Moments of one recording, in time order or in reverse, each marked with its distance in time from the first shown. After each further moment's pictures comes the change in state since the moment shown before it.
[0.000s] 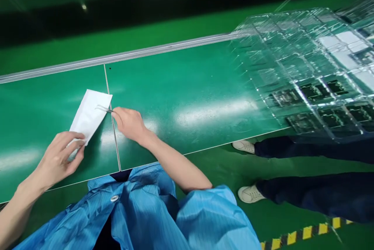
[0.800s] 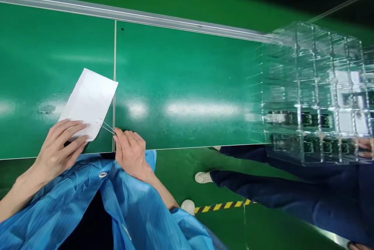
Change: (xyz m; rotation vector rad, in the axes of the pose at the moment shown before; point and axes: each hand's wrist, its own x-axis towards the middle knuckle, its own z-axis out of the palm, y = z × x) left_hand -0.044 0.054 0.021 -0.081 0.029 -0.185; right_hand -0.110 -0.046 0.007 -0.224 0.063 -0.050
